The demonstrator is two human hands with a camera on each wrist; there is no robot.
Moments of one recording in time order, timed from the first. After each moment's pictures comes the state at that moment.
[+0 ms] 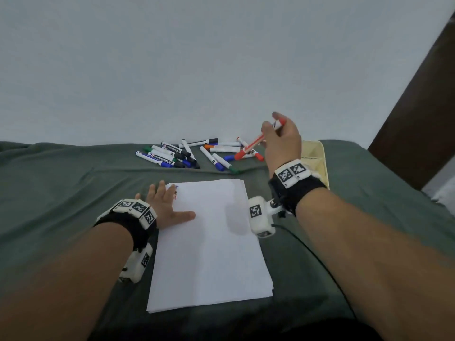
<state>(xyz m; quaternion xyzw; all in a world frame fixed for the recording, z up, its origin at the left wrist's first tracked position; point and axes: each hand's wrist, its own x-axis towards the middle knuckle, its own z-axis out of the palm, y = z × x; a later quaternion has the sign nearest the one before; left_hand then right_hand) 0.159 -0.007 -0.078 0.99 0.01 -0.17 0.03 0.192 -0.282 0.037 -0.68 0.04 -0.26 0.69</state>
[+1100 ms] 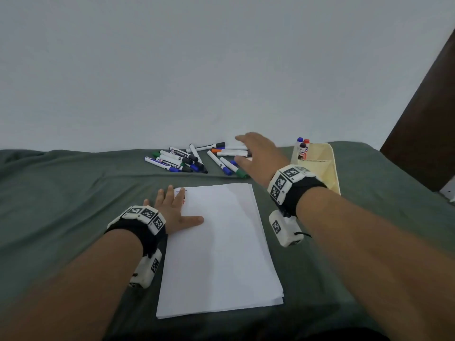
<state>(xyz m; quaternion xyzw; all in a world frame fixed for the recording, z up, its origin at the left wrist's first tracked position) 0.155 -0.010 -0.072 0.98 0.01 -0.18 0.02 0.195 -0.271 0.027 -0.95 -0.17 -0.12 0.22</state>
